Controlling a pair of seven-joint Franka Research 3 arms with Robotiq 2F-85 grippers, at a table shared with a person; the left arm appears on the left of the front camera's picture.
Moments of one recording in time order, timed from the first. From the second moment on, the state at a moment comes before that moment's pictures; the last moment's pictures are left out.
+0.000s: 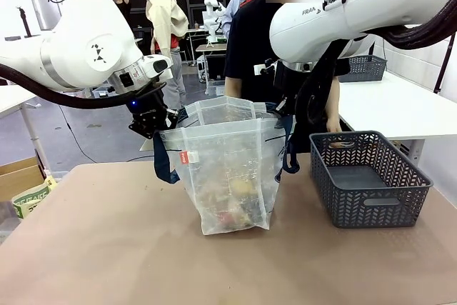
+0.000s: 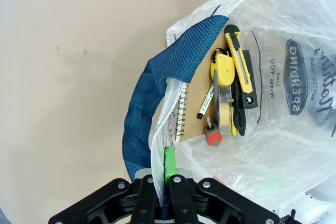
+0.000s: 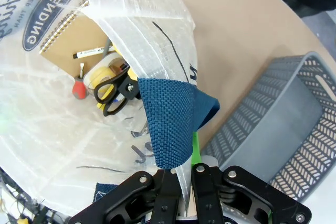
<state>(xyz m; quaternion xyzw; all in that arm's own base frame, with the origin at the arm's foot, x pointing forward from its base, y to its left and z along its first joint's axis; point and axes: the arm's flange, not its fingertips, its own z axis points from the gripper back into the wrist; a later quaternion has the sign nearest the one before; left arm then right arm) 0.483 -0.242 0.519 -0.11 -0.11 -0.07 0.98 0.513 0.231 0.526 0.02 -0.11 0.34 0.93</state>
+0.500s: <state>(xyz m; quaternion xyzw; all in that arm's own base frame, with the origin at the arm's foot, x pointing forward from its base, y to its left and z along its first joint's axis) 0.483 -0.242 0.519 -0.11 -0.11 -0.07 0.98 0.513 0.231 0.526 0.02 -0.11 0.34 0.93</state>
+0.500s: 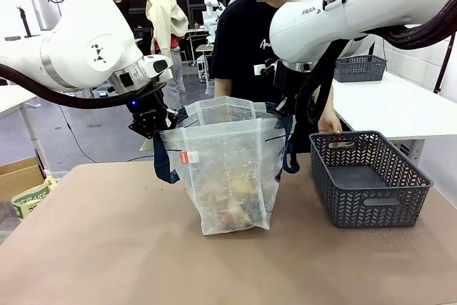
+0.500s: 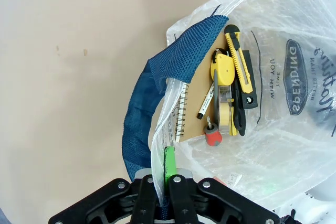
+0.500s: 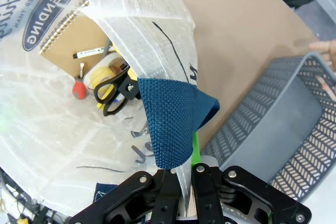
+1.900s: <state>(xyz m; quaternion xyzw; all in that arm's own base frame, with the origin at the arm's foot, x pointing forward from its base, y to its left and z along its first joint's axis) 0.502 -0.271 0.529 -0.18 -0.08 -0.03 0.98 0.534 0.262 0.537 0.09 -0.08 0.21 0.97</state>
